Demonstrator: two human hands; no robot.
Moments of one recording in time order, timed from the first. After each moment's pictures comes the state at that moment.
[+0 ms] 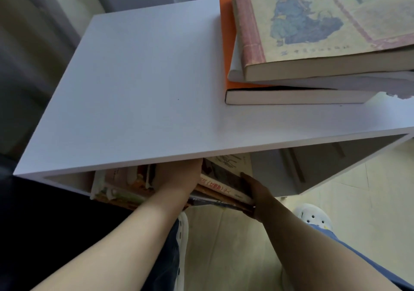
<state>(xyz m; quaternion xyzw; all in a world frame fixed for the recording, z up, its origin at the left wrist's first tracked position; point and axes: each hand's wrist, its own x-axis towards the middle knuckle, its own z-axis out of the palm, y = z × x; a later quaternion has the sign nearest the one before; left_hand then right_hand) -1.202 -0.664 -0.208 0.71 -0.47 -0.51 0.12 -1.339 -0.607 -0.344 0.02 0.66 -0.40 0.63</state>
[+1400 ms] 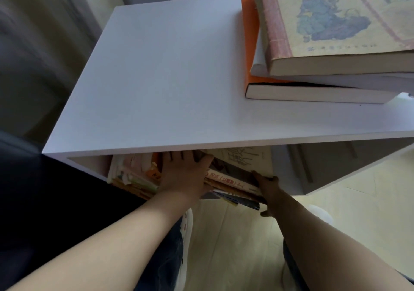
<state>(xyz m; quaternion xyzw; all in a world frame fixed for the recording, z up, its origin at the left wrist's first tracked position) -1.169 -0.662 -0.230 0.50 -0.84 -0.02 -0.21 -1.349 -0.612 -0.367 -0.05 0.76 -0.33 0.56</state>
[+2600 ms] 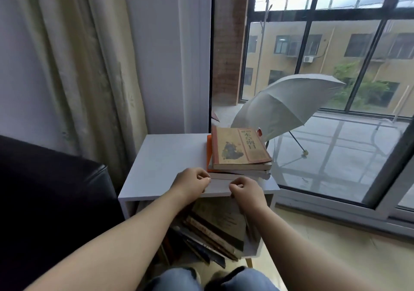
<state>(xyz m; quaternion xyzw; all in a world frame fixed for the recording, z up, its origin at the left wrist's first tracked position) -1.187 -0.567 -0.015 0.52 -0.76 -0.34 0.21 -1.323 -0.512 -0.042 -0.45 0.75 -0.40 0.26</state>
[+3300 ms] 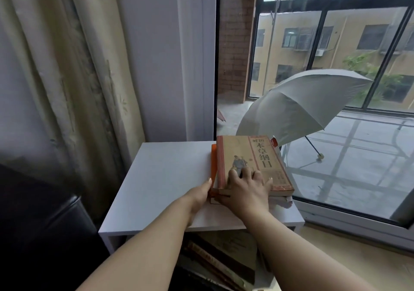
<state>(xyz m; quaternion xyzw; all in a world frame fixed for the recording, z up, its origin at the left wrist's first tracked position) -1.232 -0.655 -0.049 0.53 -0.56 -0.61 0.20 -1.347 -0.611 -0.045 -0.58 0.81 -0.07 -0.01</state>
